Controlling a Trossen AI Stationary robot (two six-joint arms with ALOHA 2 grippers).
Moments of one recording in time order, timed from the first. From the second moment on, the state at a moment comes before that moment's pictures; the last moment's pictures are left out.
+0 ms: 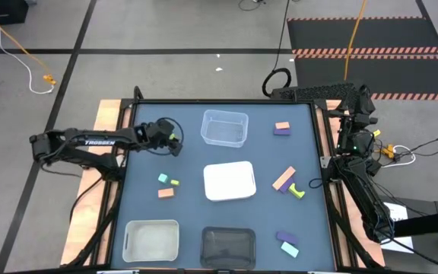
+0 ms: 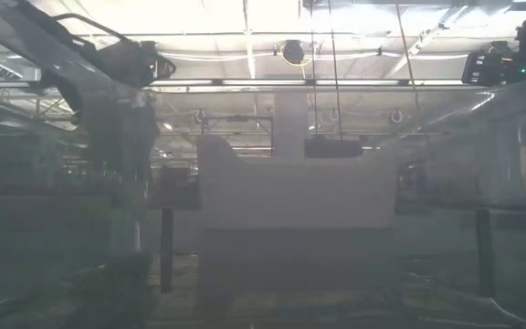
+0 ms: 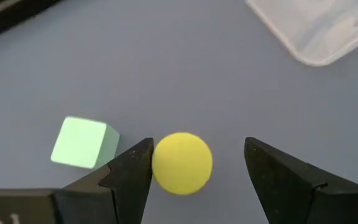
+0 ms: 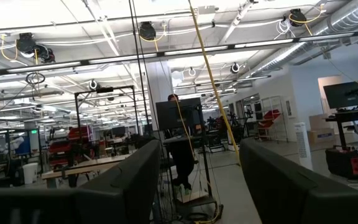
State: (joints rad) left arm 0.41 1.21 0.48 -0.20 -0.26 -0.40; right arm -1.23 0.00 0.02 0.48 0.44 -0.07
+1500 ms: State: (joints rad) left arm 0.21 1.28 0.48 0.93 -0.31 -0.18; right arm -1.23 0.00 0.02 0.48 0.44 -0.07
